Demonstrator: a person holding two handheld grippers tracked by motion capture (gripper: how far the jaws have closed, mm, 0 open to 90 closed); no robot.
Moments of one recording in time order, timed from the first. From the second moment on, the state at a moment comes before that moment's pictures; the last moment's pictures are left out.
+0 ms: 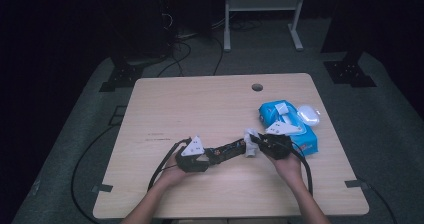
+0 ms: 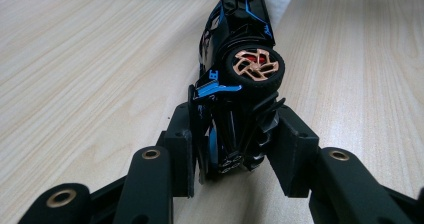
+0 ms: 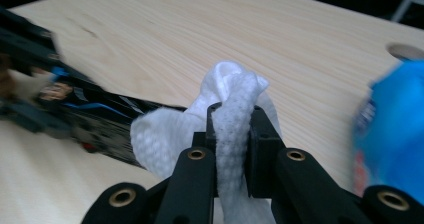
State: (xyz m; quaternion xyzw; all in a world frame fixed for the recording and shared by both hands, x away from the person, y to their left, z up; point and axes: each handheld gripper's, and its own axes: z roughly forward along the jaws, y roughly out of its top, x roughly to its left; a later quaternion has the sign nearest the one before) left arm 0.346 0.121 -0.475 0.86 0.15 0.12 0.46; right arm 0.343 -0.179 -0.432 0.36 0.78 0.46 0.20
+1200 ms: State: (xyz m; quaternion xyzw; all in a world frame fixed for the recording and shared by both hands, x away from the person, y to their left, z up) left arm 0.345 0.120 -0.475 0.86 0.16 0.12 0.46; right arm 0.338 -0.157 -0.434 0.33 0.80 0.45 0.21
